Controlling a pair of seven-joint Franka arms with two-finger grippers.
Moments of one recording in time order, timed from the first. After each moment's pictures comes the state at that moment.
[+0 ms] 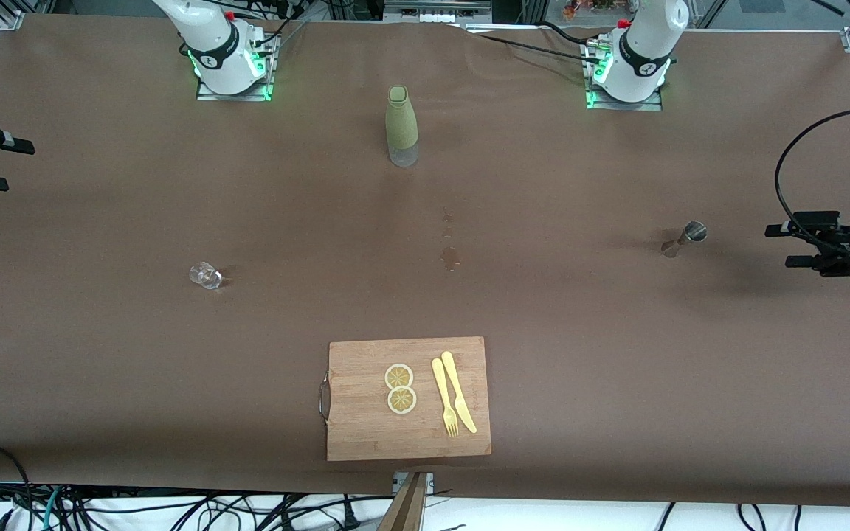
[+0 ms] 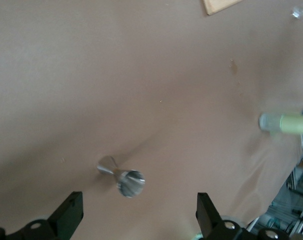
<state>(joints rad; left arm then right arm) 0.08 0.44 0.32 -1.43 -0.48 1.39 0.80 -0.19 0.25 -0.14 -1.38 0.31 1.19 -0.73</state>
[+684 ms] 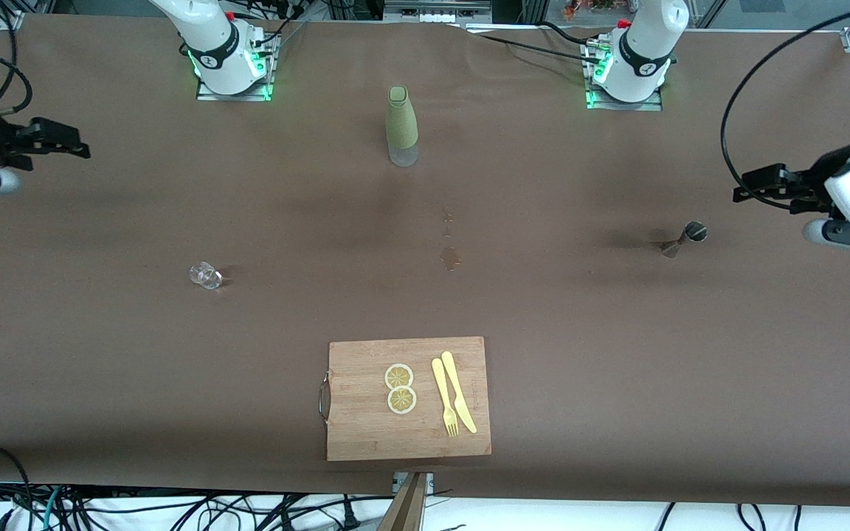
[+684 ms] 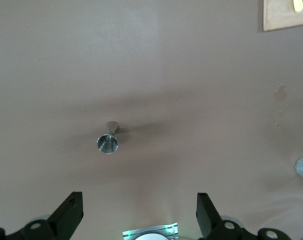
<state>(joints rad) -0.05 0.17 0.05 -1.44 -0.10 1.39 0.09 0.03 0.01 -0.07 -1.65 0.04 1.40 -0.23</state>
